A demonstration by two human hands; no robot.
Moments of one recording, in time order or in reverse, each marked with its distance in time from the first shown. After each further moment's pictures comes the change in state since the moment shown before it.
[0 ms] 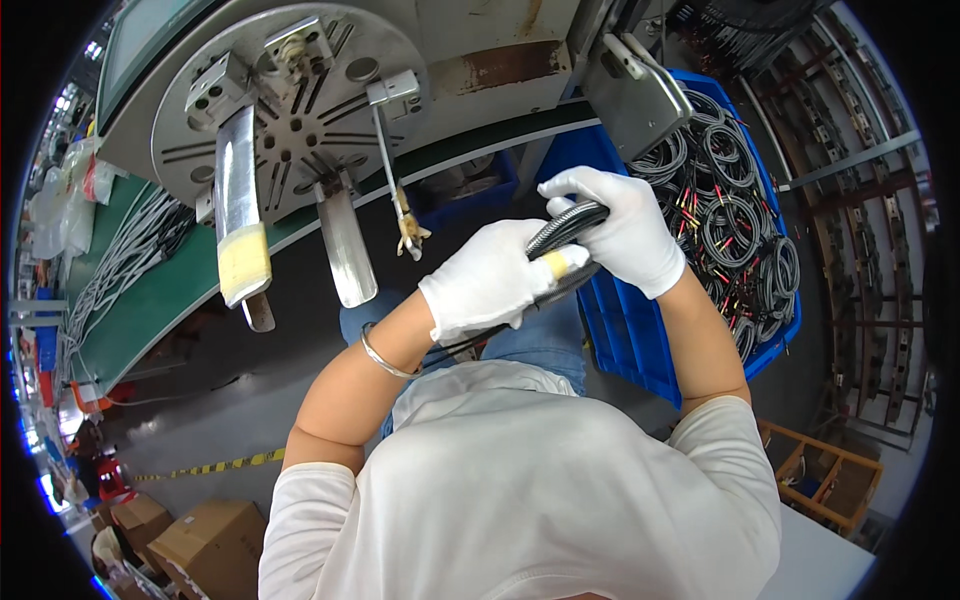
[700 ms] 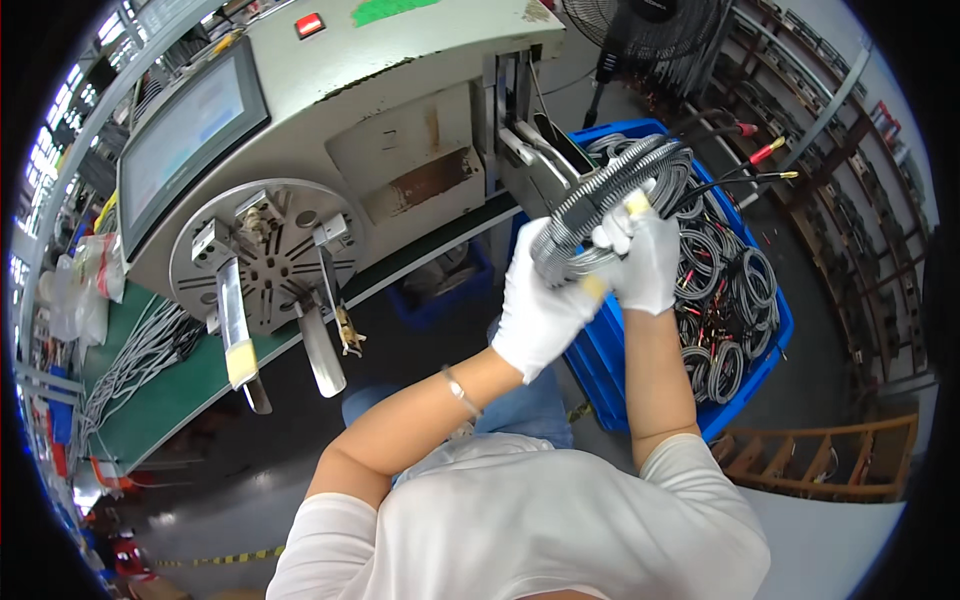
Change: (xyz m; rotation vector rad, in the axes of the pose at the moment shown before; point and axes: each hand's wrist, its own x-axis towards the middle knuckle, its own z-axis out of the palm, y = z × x) left_hand 0.078 0.038 0.085 -0.322 0.326 0.670; right_hand -0.006 0.017 -0.070 1.001 0.849 0.299
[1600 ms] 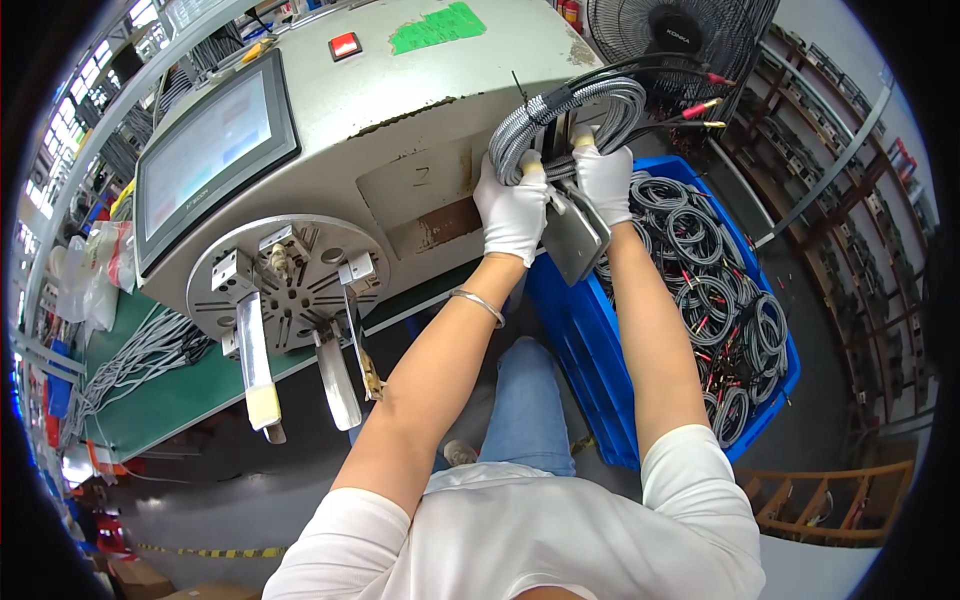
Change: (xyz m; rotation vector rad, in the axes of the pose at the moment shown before) left_hand 0.146 -0.029 -0.044 0.035 0.455 0.182; right_hand 0.156 0.064 0.054 -0.654 -0.018 -0.516
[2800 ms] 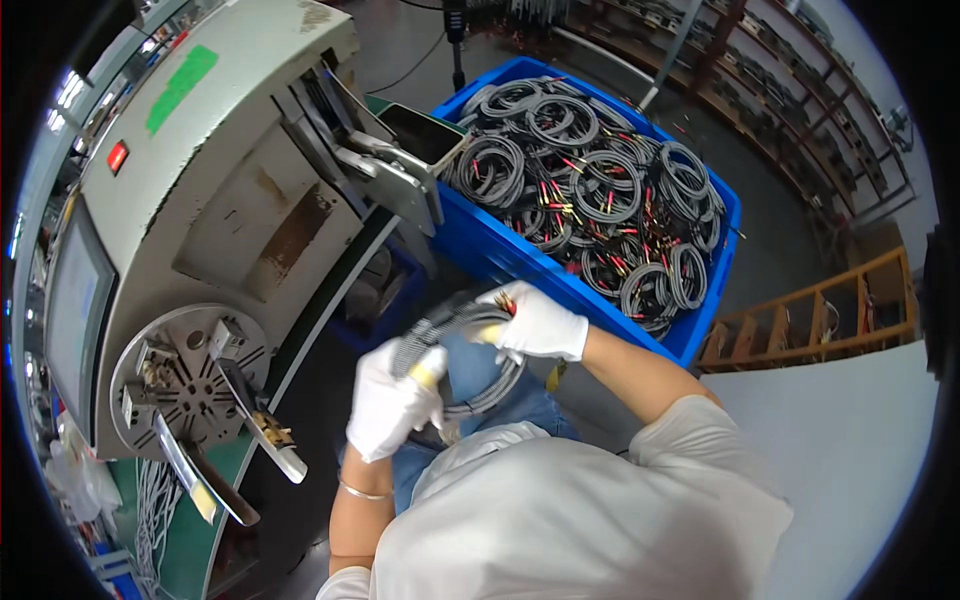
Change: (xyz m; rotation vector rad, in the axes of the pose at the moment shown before) left_hand -0.143 0.084 -0.110 0.246 -0.708 -0.792; right_hand -0.203 -0.061 -0.134 0.164 -0.715 0.935
